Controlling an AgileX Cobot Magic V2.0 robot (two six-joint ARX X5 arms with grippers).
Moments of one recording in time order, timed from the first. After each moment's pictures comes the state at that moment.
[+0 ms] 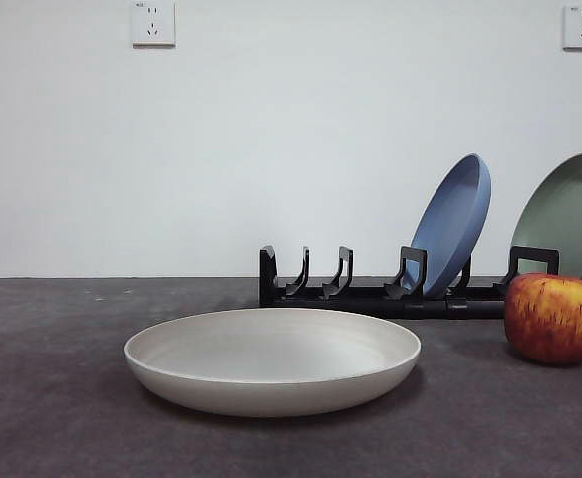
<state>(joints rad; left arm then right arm) -1.00 1.03 1.43 -0.83 -0.14 -0.10 0.24 0.78 1.11 -1.13 -0.77 -0.13</state>
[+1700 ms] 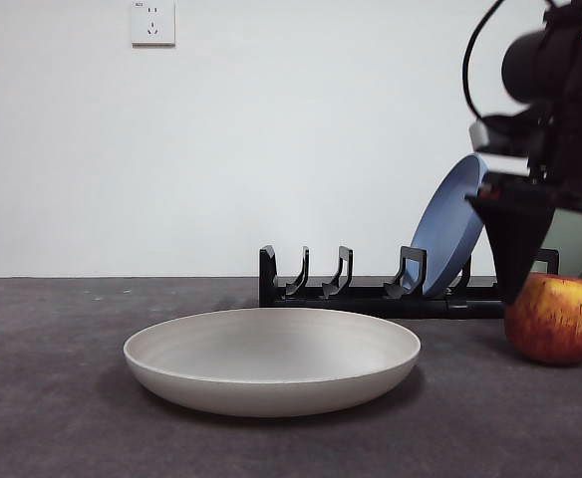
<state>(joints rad) -1.00 1.03 1.43 -0.88 0.11 -0.07 0.24 1.64 1.12 -0.81 -0.08 -0.10</state>
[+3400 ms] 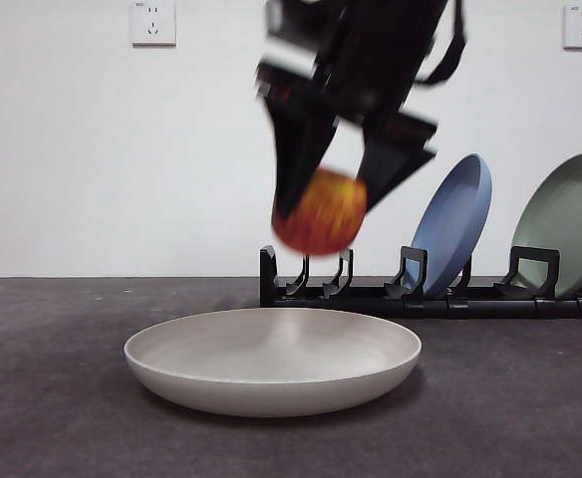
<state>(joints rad) -1.00 1.02 1.43 -0.96 0.11 -0.05 0.71 1.71 1.37 -0.73 -0.03 -0.01</state>
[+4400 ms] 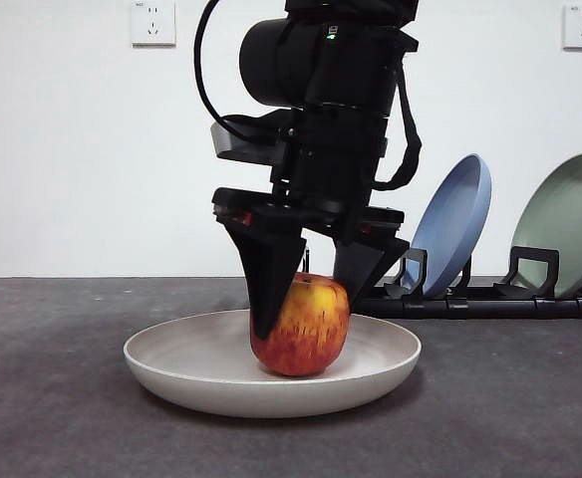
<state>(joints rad) -1.00 1.01 1.43 -1.01 0.11 -0.05 0.78 1.89 1.37 -0.75 -0.01 0.00</state>
